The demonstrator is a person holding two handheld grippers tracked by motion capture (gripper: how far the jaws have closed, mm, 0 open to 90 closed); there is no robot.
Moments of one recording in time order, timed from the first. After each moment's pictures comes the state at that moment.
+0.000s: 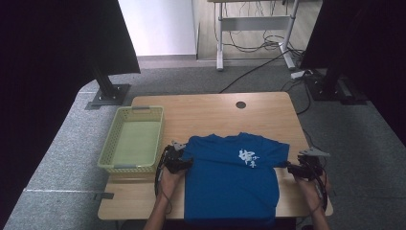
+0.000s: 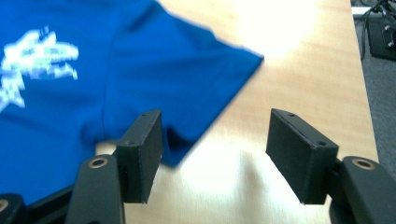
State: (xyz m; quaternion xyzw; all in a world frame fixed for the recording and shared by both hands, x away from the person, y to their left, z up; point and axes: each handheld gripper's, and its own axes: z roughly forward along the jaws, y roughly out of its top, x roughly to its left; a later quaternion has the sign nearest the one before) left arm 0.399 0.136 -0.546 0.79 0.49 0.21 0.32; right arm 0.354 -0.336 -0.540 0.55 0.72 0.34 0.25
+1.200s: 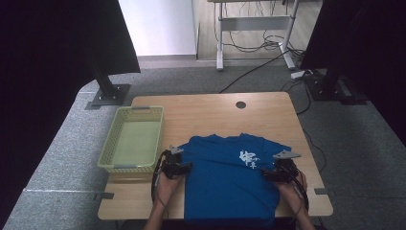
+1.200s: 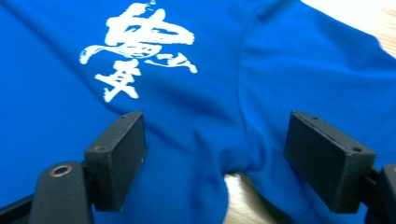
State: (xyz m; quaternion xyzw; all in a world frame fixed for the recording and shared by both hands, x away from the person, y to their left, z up) left arm 0.377 0.143 -0.542 0.78 0.50 0.17 0.34; right arm 0.355 -0.270 -0.556 0.49 0.78 0.33 0.20
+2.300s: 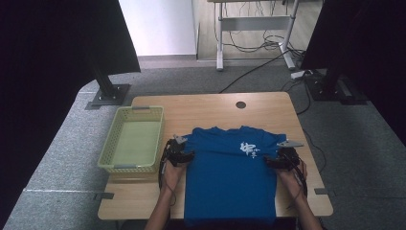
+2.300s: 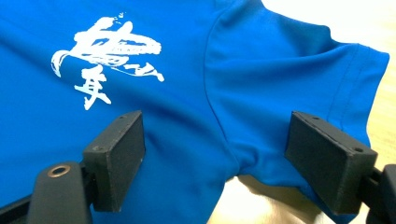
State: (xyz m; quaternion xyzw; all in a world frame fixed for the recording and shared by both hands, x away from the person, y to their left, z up) left arm 0.431 0.129 -0.547 0.77 0.50 0.22 0.32; right arm 0.401 -0.287 -0.560 0.50 0.76 0.35 0.22
